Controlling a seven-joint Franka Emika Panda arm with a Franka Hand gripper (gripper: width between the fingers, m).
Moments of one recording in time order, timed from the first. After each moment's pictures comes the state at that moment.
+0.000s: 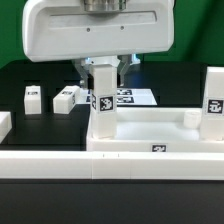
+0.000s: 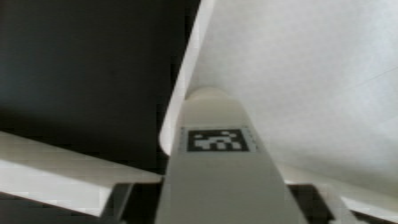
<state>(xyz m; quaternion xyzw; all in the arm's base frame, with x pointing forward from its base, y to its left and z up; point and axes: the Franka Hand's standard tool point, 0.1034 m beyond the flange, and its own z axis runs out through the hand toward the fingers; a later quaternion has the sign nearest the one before) 0.597 -0.058 0.102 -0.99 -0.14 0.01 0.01</state>
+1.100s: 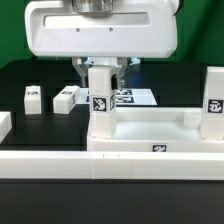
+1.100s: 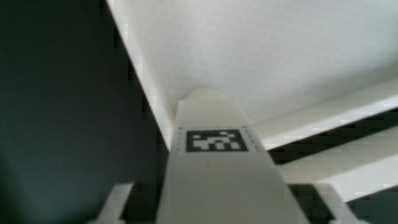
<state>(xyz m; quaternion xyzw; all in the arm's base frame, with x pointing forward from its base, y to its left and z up) 0.596 -0.054 0.101 -0.97 0.26 0.01 0.03</state>
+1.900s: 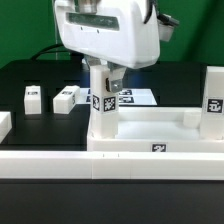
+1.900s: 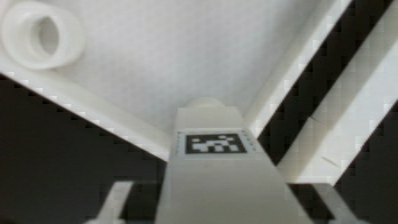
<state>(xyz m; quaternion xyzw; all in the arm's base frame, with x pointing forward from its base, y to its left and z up) 0.597 -0.052 0.101 -0.85 0.53 0.03 0.04</state>
